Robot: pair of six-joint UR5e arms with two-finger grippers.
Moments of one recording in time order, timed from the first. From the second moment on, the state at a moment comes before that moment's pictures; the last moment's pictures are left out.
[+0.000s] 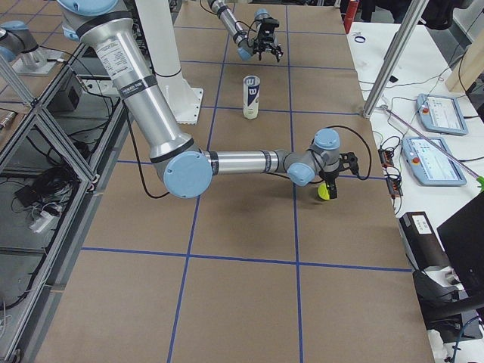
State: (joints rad) left arm -0.66 -2.11 -1.27 -3.54 -1.93 -0.56; right arm 1.09 -1.08 1.07 -0.86 2.06 0.69
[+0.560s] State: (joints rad) left arm -0.65 -2.11 -1.27 -3.54 -1.93 -0.56; right arm 1.05 -1.09 1.07 -0.86 2.00 0.69
